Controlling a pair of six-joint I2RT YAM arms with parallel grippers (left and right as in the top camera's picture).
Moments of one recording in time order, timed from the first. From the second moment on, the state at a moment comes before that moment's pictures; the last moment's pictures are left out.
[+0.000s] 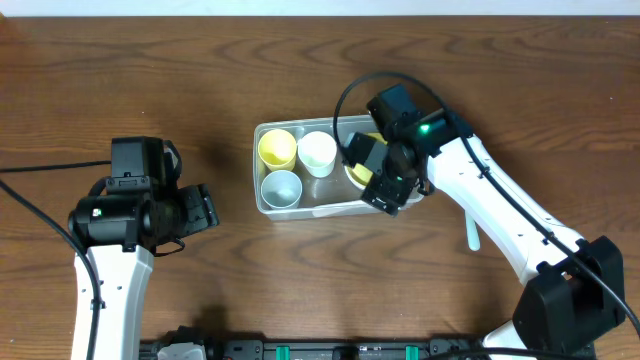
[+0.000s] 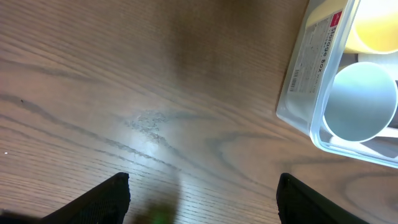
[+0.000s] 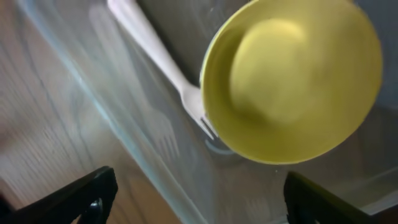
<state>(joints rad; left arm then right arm) 0.05 1.12 1.07 -1.20 0.05 -0.28 0.52 1.71 1.39 -1.07 -0.09 -0.52</state>
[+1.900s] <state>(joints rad) 0.05 1.12 1.07 -1.20 0.05 -0.28 -0.01 1.93 1.33 -1.05 0.05 -0.40</state>
